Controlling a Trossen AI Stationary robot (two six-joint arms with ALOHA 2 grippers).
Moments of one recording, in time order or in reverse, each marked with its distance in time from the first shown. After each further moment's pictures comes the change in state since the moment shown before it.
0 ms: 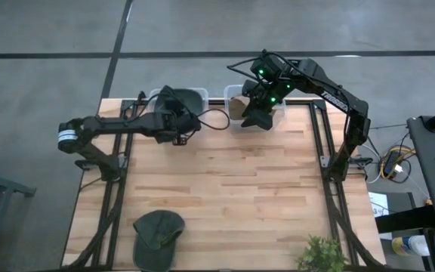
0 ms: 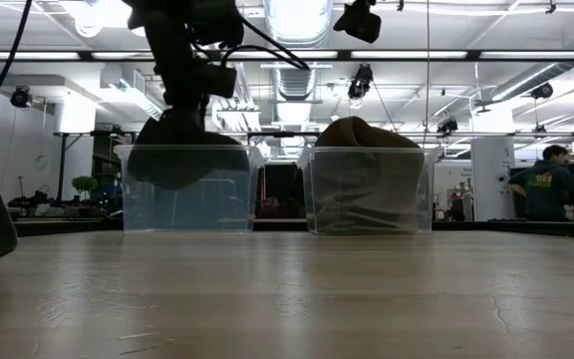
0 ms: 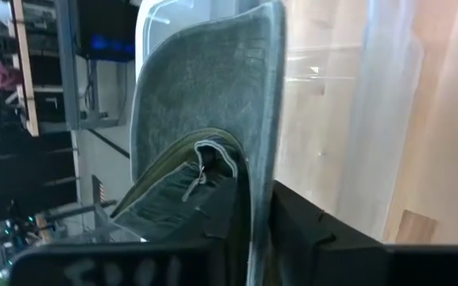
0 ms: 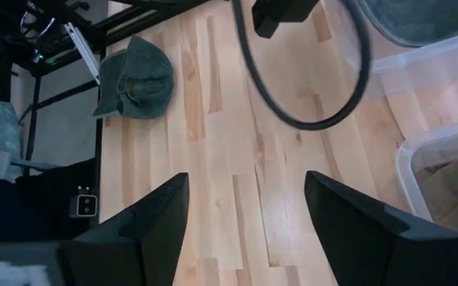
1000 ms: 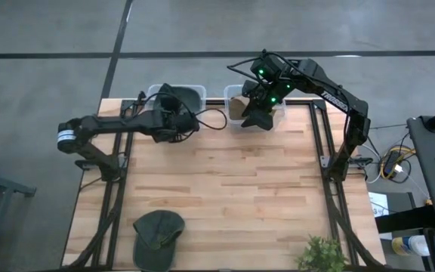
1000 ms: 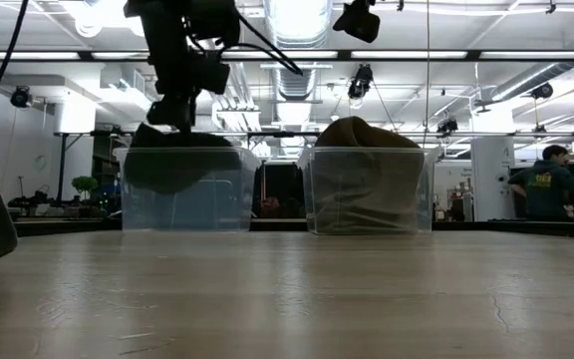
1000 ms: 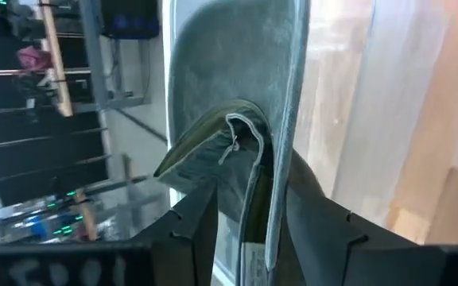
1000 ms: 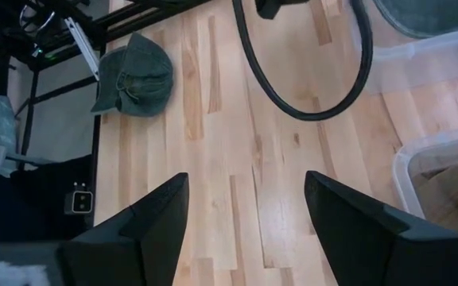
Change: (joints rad) left arm -0.013 -0.006 0.055 -0.153 -0.107 -0.020; right arm 0.000 0.000 0.000 0.000 0.000 -0.029
